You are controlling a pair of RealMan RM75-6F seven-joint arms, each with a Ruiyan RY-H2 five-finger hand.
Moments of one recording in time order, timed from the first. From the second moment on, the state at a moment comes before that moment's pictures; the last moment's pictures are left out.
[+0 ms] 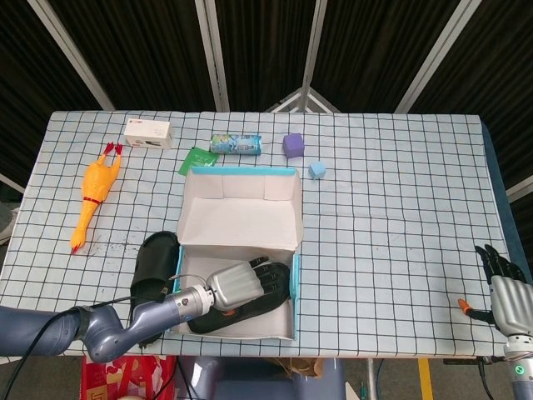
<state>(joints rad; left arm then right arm) -1.11 -1.35 -0.04 -1.84 1.20 0.60 0.53 0.10 -1.03 0.09 -1.75 -1.22 1.30 -0.07</state>
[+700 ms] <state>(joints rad) -1.10 -1.02 -0.06 -2.06 1.07 0.68 0.50 0.08 -1.04 0.08 -1.75 -1.24 1.32 -0.07</state>
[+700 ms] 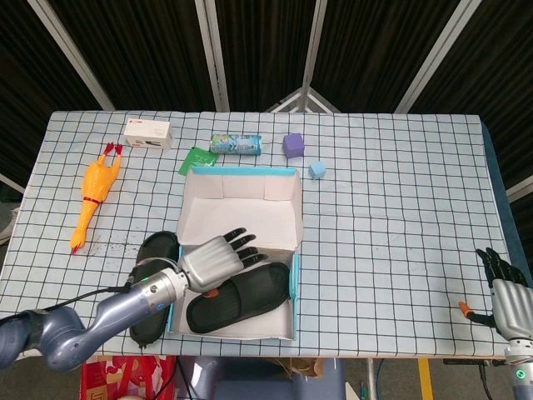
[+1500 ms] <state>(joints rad) -0.88 -0.81 0.00 -1.88 1.26 0.45 -0.04 0.10 -1.02 0.08 -1.77 -1.21 1.29 -0.09</state>
